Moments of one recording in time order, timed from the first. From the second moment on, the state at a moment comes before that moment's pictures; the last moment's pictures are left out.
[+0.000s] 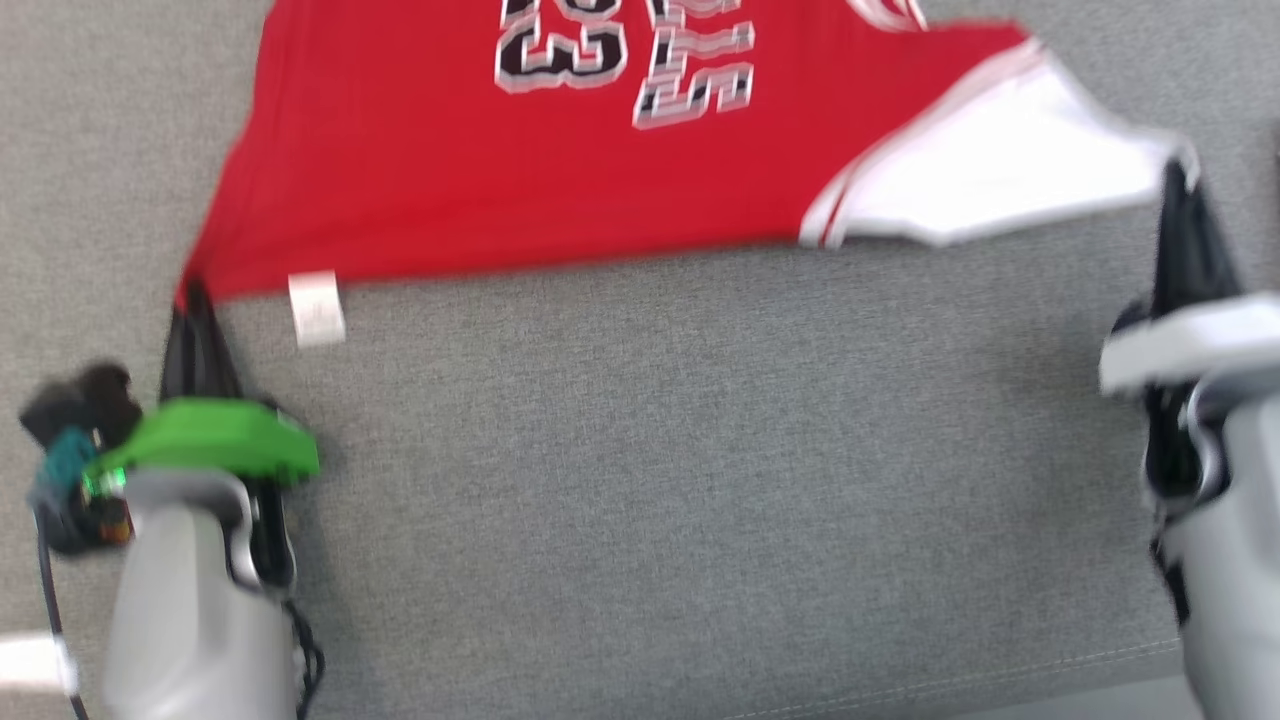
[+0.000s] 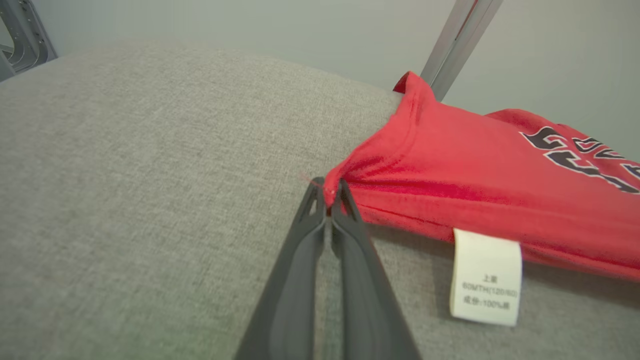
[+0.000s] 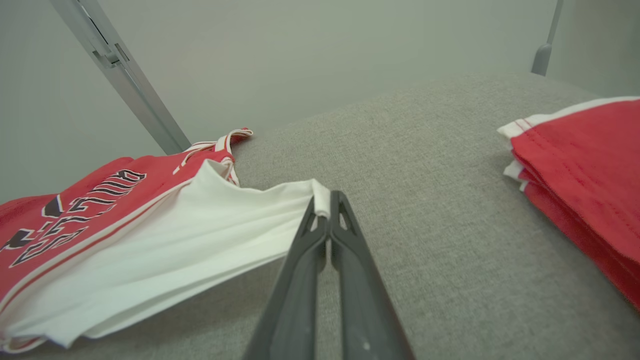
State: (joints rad) left arm -0.51 0.05 0.19 0.61 -0.29 -0.04 -0.26; right arm -0.53 -0.22 -0.11 0.47 0.45 0.14 -0.26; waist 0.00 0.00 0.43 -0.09
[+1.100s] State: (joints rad) left arm 0.08 0.04 0.03 0.52 -0.43 -0.01 -0.26; right arm 0.08 -0.21 -0.03 0.43 0.52 0.14 -0.26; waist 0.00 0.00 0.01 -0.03
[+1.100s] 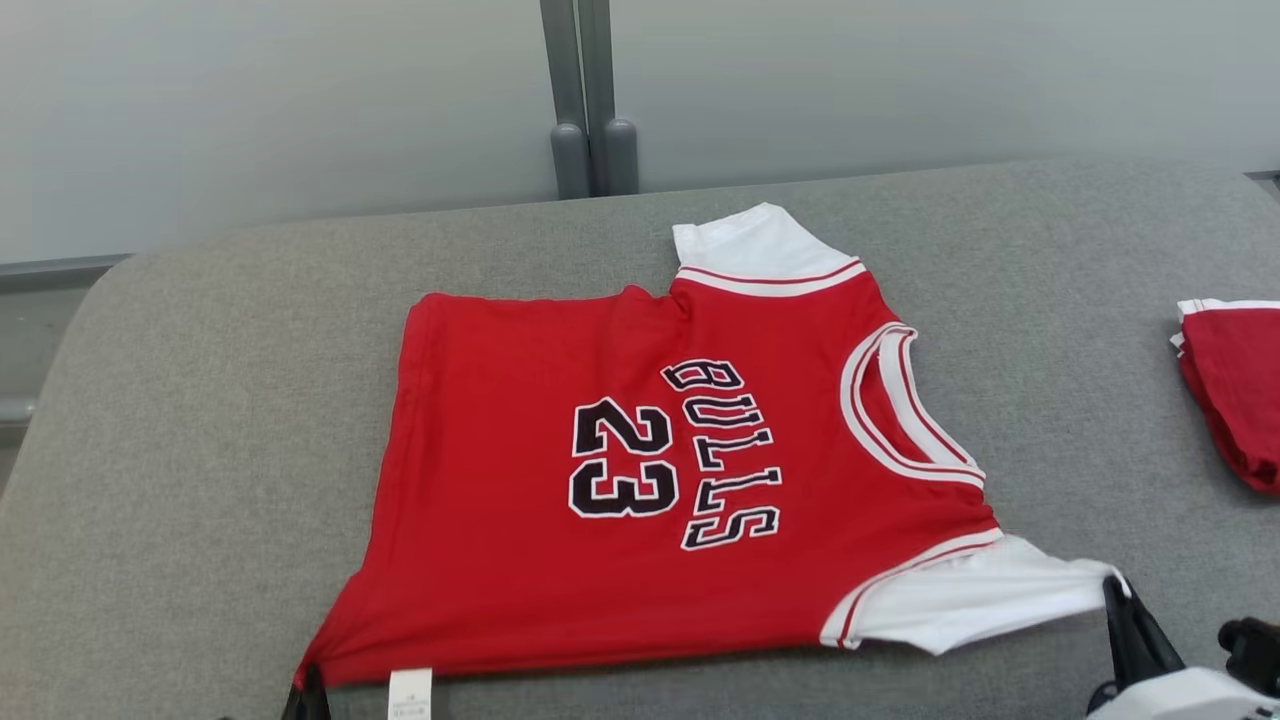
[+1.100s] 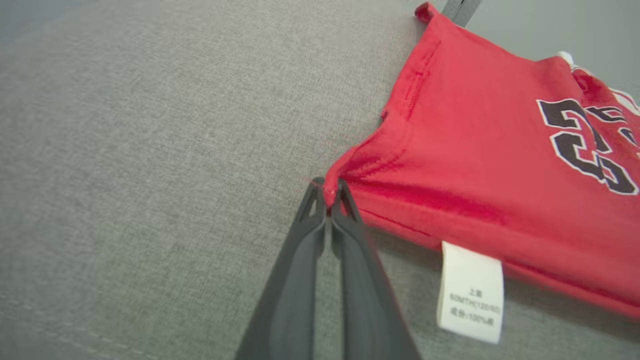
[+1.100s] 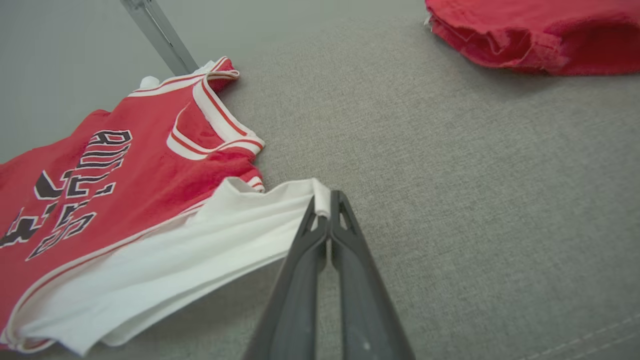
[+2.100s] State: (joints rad) left arm -0.39 0.05 -0.15 0.57 -0.41 0.04 -0.26; right arm -0.55 -0.21 -0.04 0.66 0.36 0.13 -0.26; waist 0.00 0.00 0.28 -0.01
